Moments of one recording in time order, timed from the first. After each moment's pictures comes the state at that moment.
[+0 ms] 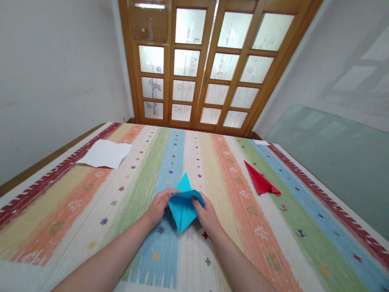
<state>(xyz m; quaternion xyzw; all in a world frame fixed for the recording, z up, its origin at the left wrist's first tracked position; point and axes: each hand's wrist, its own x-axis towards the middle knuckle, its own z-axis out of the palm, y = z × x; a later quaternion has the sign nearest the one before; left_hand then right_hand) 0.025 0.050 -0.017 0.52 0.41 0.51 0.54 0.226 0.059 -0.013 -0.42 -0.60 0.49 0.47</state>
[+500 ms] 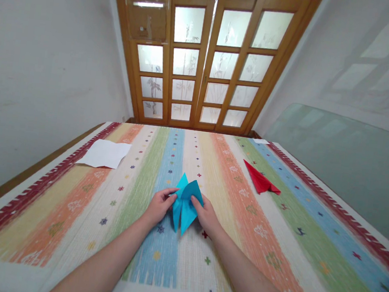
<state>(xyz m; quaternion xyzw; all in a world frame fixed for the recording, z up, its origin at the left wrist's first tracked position) 0.028 0.054 -0.024 0.49 0.43 0.51 0.56 0.225 0.059 -0.019 -0.42 -0.57 0.53 0.47</state>
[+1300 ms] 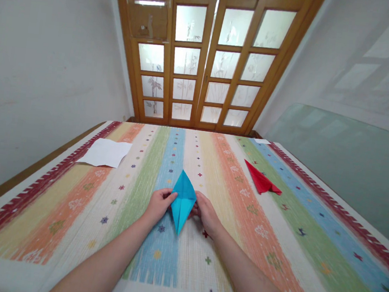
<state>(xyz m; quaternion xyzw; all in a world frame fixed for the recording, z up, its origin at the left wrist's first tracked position) 0.027 0.059 -0.026 0.50 0.47 0.52 0.50 0.224 0.054 -0.016 -0.35 -0.53 0.64 0.44</state>
